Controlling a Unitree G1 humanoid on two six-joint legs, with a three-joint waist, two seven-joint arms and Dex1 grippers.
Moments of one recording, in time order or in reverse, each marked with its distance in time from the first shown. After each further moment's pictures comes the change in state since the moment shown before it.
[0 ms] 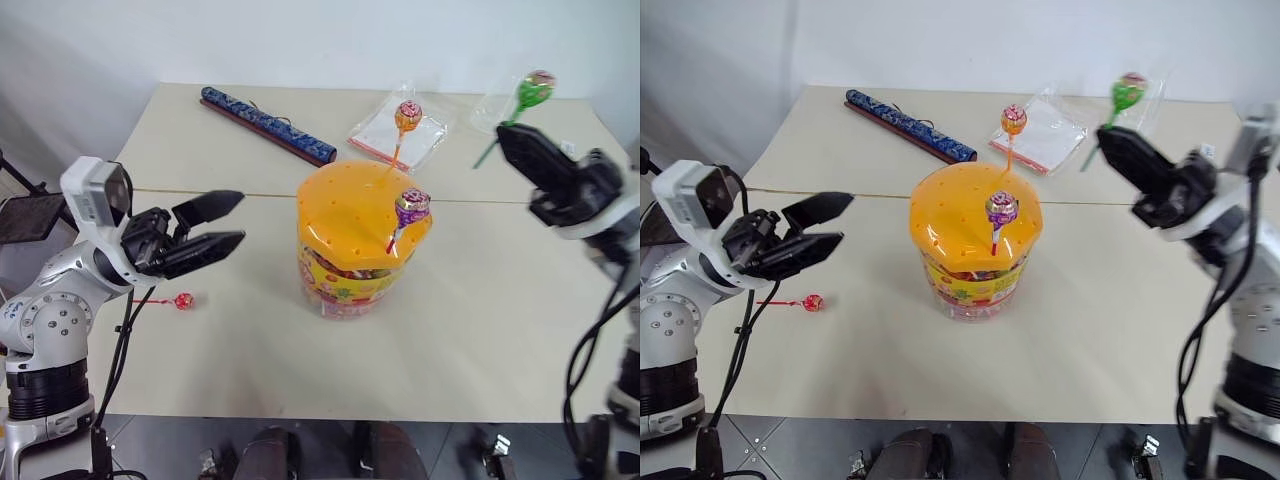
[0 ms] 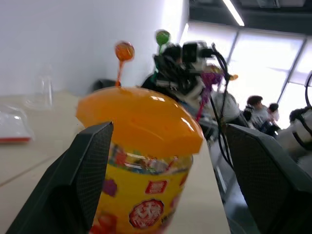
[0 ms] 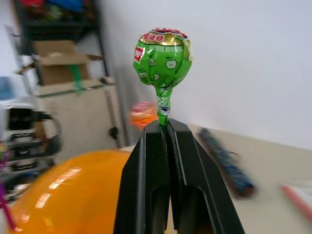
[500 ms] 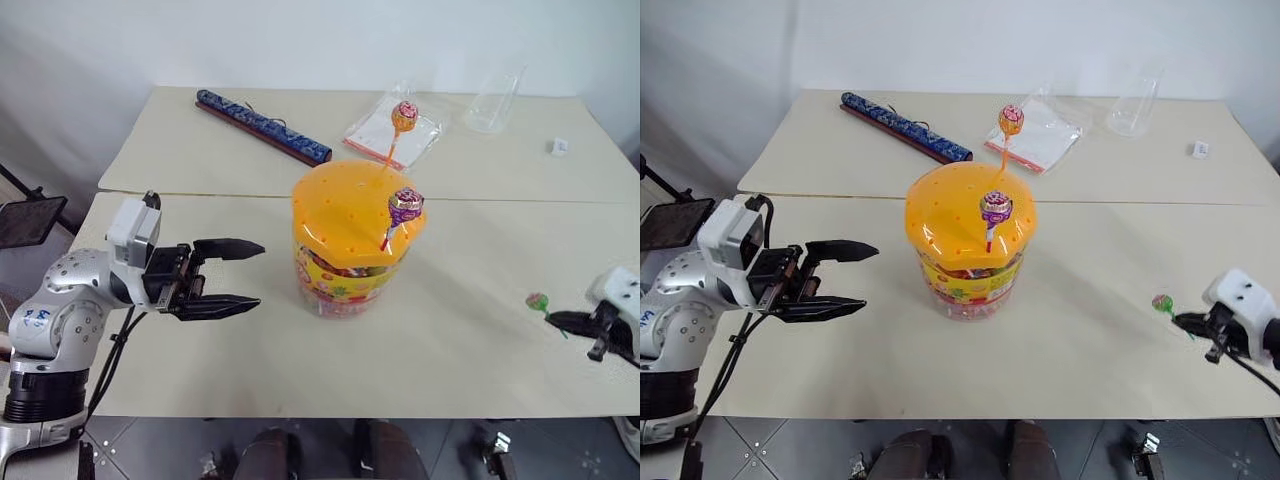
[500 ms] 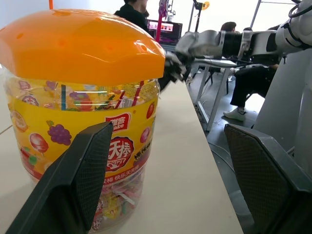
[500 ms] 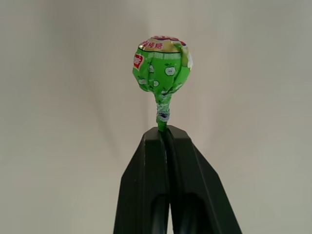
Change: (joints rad) left arm 0.057 0.056 -0.120 0.010 0.211 -0.207 -0.217; right arm 0.549 -0.321 0.176 0.390 -0.688 -0.396 0.357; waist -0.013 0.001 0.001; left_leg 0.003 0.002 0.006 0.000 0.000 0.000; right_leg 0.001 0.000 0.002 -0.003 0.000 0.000
